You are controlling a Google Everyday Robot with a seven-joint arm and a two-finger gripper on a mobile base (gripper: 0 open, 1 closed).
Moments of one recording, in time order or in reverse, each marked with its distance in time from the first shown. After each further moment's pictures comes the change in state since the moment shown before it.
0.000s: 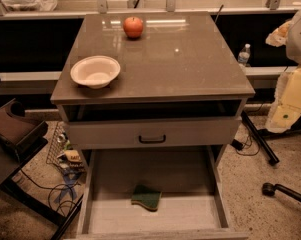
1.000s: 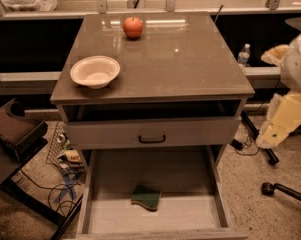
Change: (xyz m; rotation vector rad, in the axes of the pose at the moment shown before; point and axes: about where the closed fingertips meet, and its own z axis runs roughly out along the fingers) arm 0.006 0.009 0.035 0.027 -0.087 0.011
